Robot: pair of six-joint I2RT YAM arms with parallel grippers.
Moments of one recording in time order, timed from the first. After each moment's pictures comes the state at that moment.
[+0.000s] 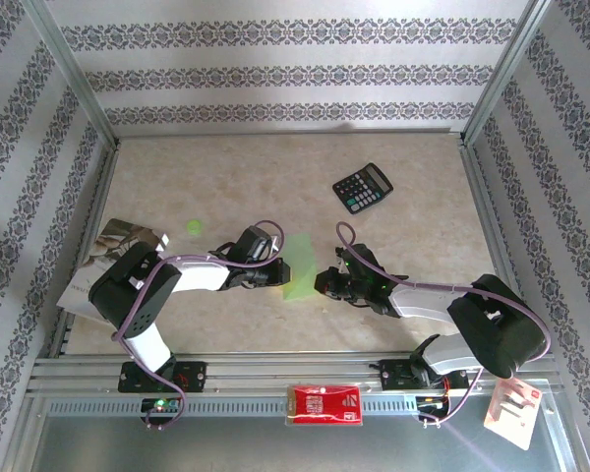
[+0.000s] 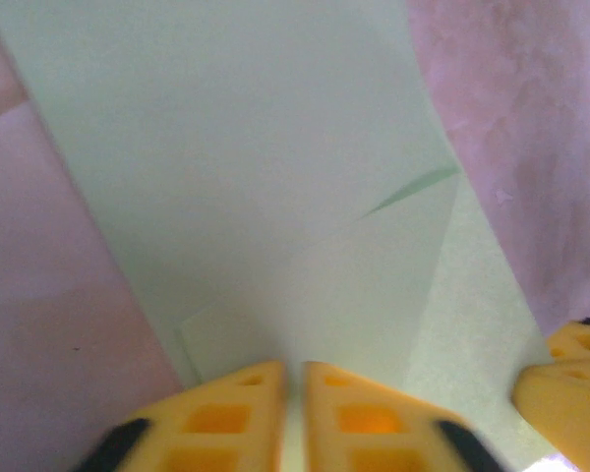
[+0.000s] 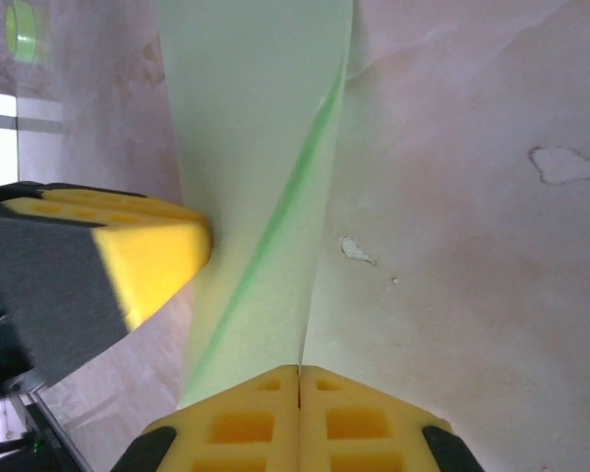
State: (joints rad) left arm -0.63 1.70 0.72 0.08 0.36 -0.72; right arm 0.65 1.39 0.40 0.22 -0.33 0.96
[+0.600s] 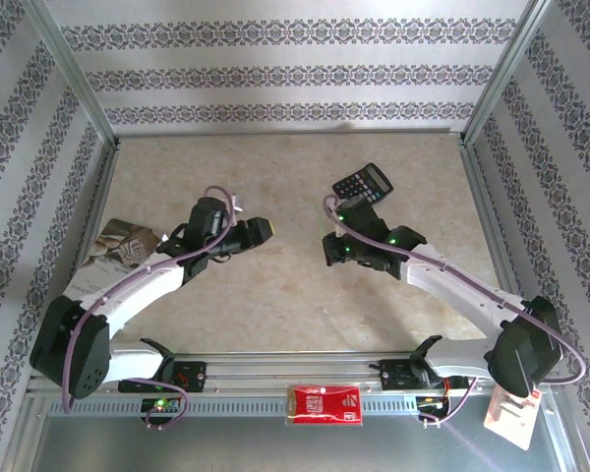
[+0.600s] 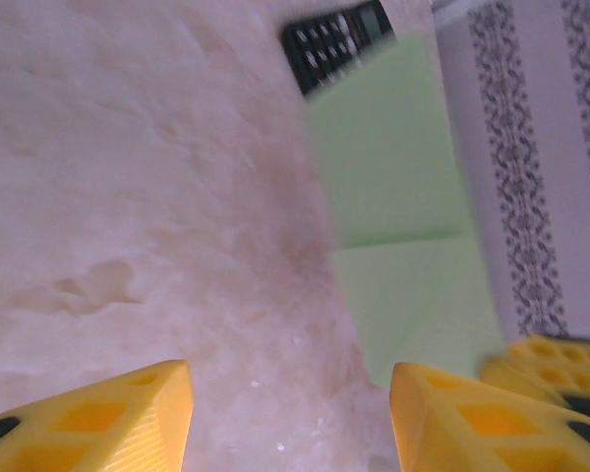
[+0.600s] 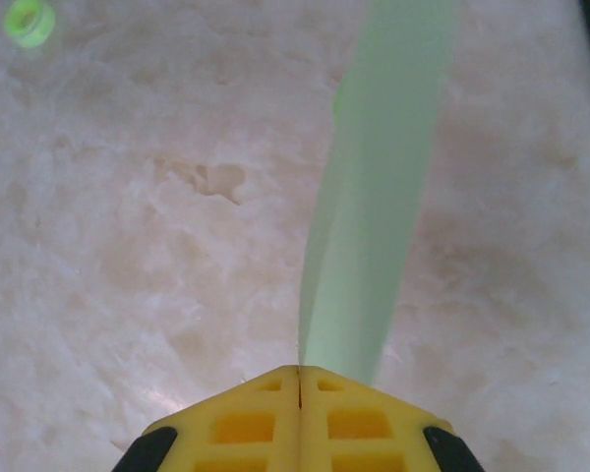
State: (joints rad) left arm -0.43 1.26 0.75 -0.07 0.34 -0.81; right arm 0.70 1.27 1.00 -0.63 0.01 0.34
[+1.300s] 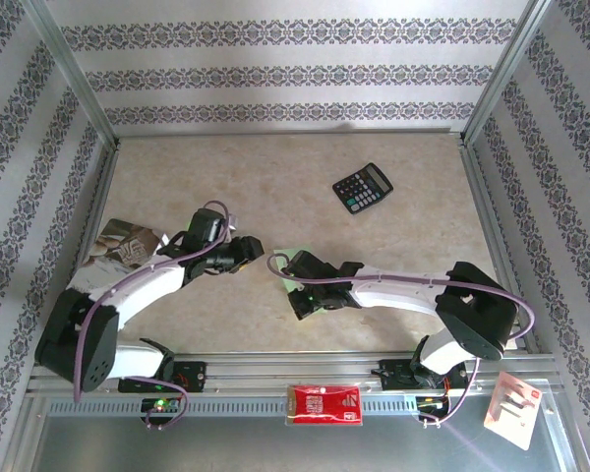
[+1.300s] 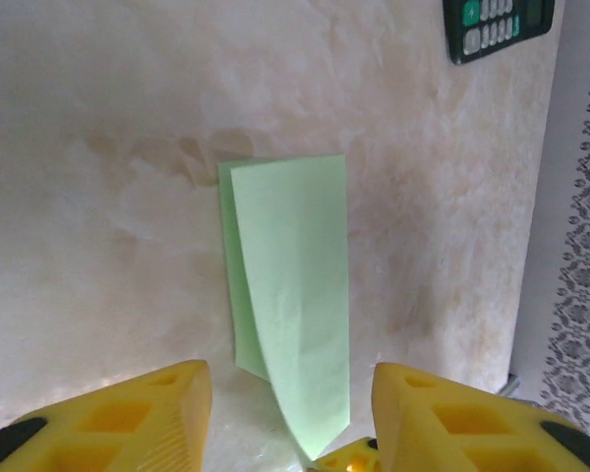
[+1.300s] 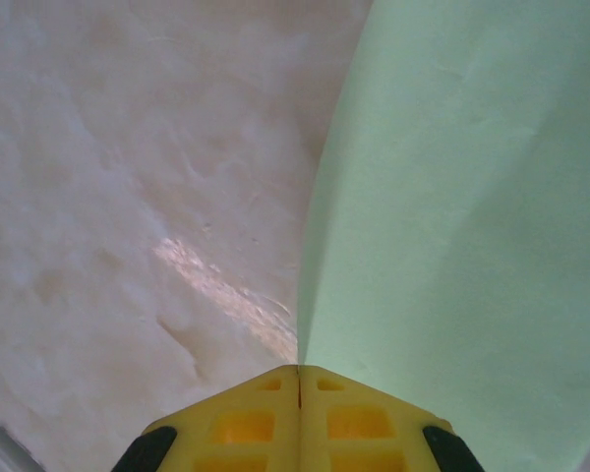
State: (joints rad) left arm -0.40 1.35 0.68 -0.14 0.48 -0.89; right arm 0.99 1.54 0.80 -0.36 -0.10 0.48
